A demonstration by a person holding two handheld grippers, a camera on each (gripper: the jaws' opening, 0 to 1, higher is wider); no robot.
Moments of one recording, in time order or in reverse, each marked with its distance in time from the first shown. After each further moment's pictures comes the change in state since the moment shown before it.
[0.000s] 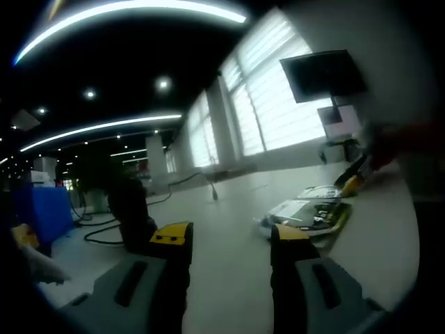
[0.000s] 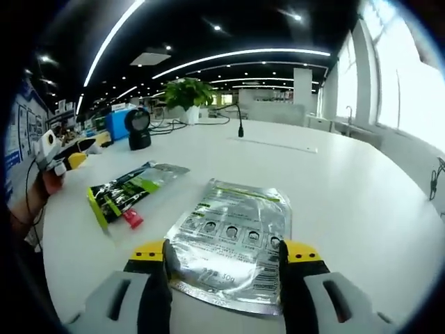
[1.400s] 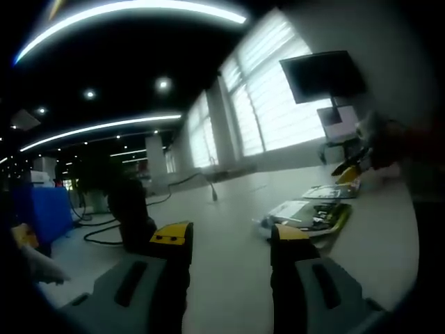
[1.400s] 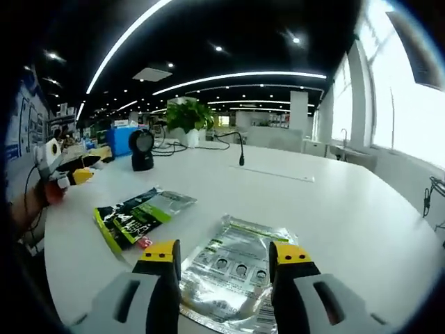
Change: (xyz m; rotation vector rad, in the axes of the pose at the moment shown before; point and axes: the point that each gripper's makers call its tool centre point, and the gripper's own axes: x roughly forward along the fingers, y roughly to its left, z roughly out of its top) left arm 0.002 0.005 -0.002 -0.001 -0.004 -0.001; right arm -0.003 0.000 0.042 -0.066 -0.150 0.002
